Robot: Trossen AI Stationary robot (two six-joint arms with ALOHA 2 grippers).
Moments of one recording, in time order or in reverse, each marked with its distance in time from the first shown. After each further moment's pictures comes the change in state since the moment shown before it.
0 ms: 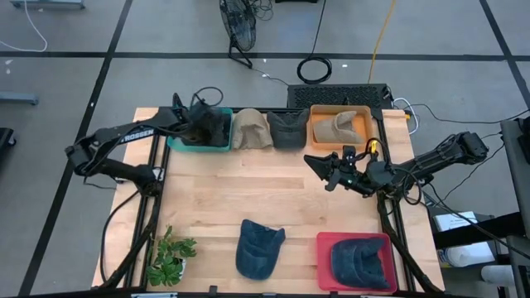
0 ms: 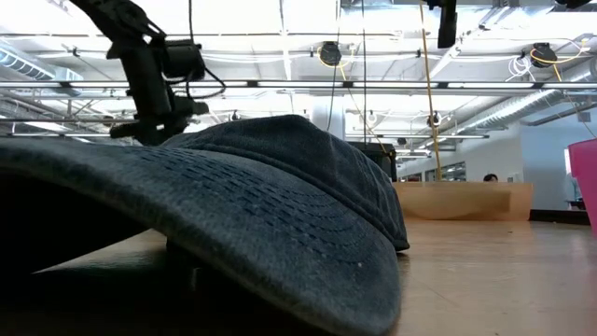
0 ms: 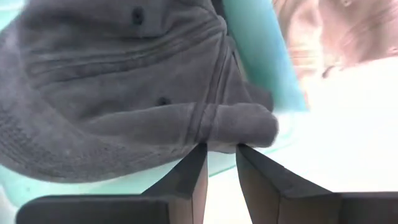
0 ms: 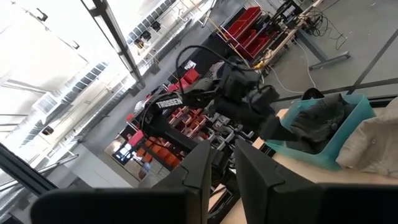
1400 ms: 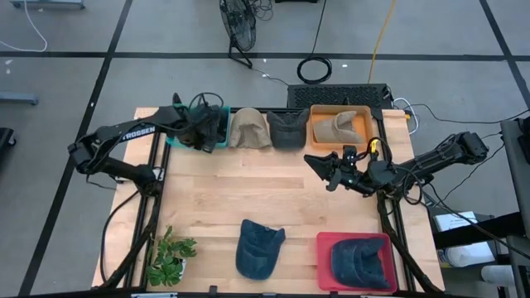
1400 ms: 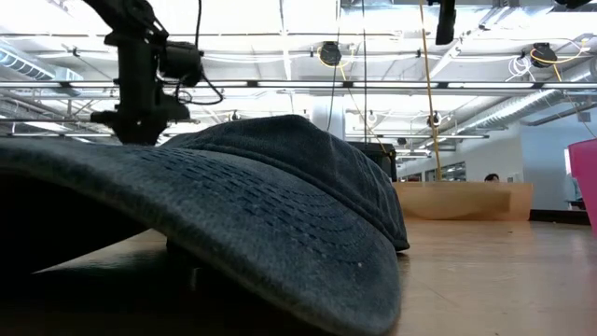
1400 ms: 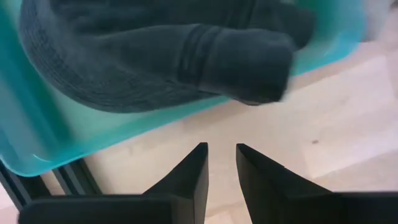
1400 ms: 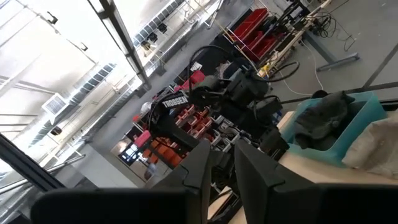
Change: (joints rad) left arm -0.011 0.035 0.063 -0.299 -0.092 0.046; right arm 0.000 0.000 0.000 0.032 -0.018 -0.017
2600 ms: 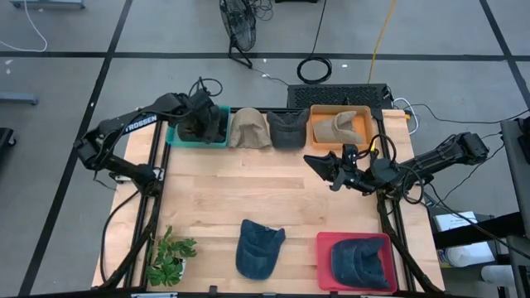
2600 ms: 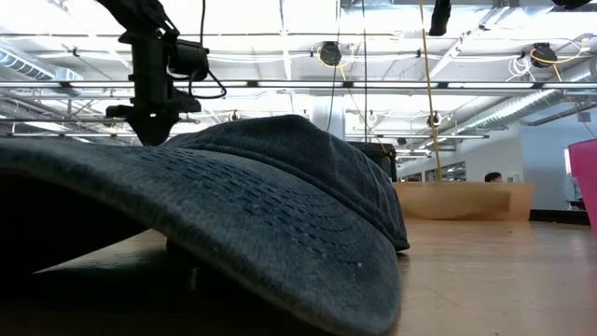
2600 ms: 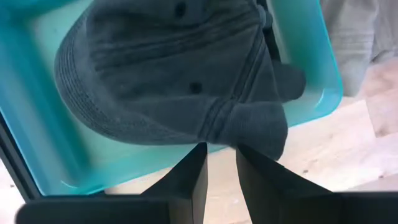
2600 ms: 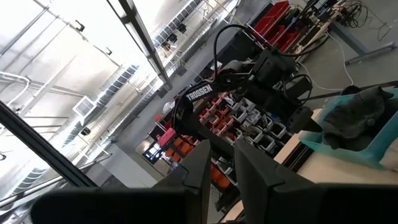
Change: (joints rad) left arm 0.086 0.071 0.160 -0.051 0.017 0.073; right arm -0.018 0.000 0.000 0.067 -0.088 0.018
